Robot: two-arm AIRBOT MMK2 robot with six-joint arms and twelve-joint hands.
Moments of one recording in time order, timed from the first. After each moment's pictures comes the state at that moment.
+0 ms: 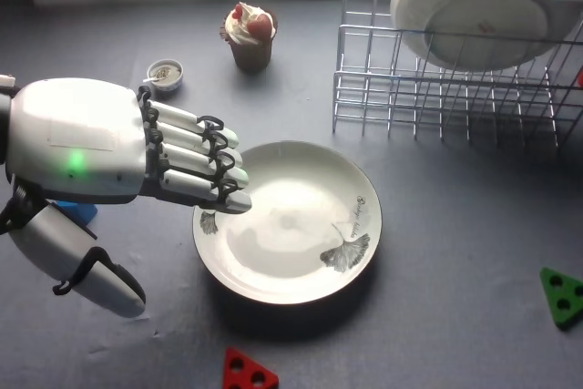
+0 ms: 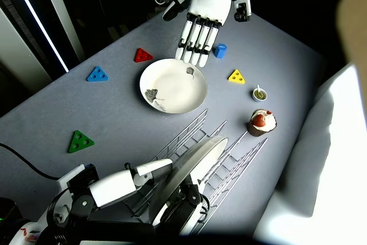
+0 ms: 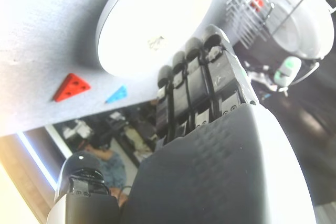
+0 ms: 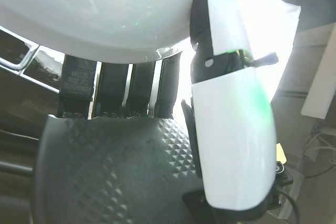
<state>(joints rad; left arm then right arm) 0.49 -0.98 1.41 1.36 -0.97 0.04 -0.58 -1.17 1.76 -0.22 0.75 0.78</state>
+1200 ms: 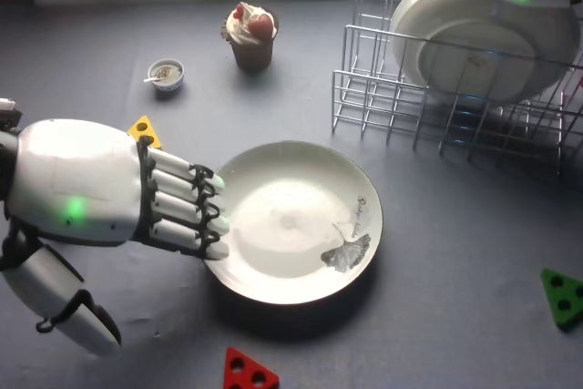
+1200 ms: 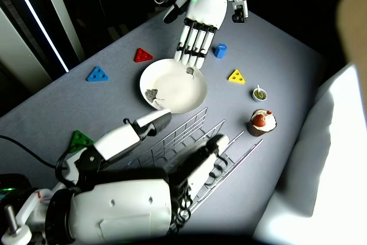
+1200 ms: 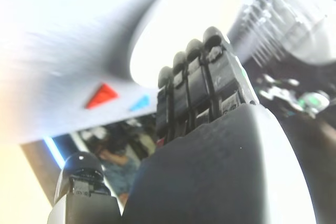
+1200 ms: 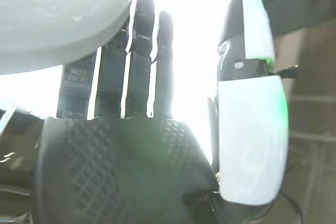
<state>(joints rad) 0.53 -0.99 1.39 1.45 -0.92 0.06 -0.53 -1.17 1.72 -0.34 0.84 0.74</state>
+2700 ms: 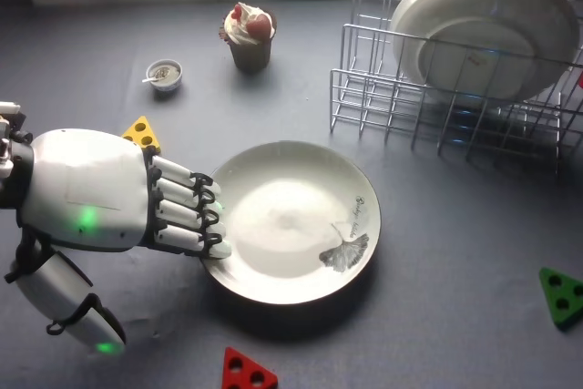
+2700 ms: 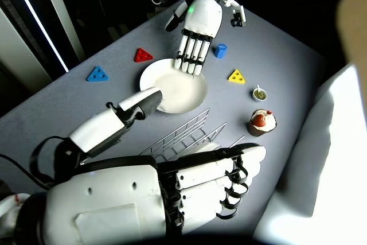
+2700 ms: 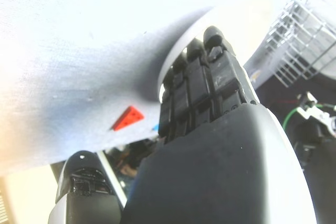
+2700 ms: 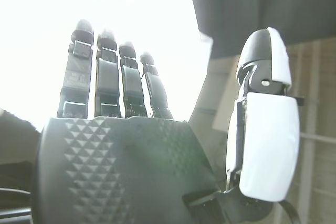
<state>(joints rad) 0.56 -1.01 1.38 1.54 -0.83 0.07 -0.50 -1.14 1.71 -0.50 1.00 0.50</state>
